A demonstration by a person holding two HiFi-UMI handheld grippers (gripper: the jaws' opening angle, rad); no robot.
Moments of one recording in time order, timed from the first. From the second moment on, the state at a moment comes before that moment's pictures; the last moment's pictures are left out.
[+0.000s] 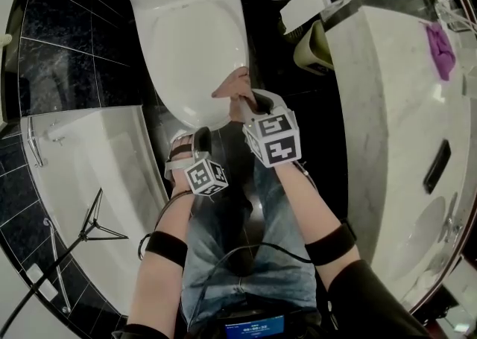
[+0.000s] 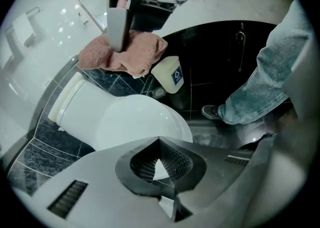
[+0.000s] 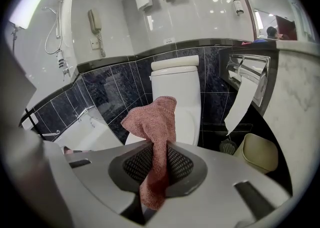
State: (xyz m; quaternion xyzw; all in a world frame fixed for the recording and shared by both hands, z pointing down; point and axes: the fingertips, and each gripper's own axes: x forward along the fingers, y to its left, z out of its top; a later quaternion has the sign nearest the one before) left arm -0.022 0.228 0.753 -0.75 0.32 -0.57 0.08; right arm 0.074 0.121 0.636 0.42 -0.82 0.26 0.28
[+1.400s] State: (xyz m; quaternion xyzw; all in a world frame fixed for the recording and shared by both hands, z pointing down) left arm -0.094 0.046 0.402 -0.76 0.57 -0.31 -0.09; right arm 0.071 0.002 0.479 0.32 -0.86 0.28 0.29
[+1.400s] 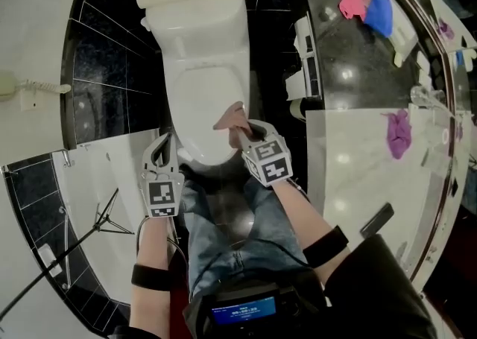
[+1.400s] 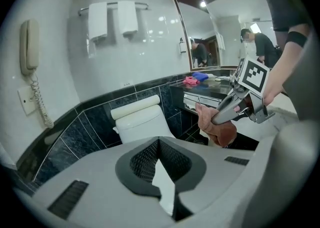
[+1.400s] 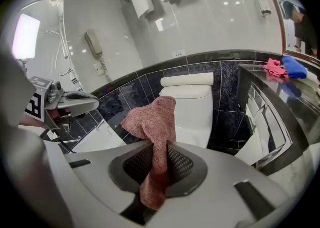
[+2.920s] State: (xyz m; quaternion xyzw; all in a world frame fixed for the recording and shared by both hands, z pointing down) left arm -0.247 -0.046 0.606 -0.76 0.58 -0.28 -0.11; right arm -0.232 -0.170 0.821 0.20 -0.84 0.02 0.50
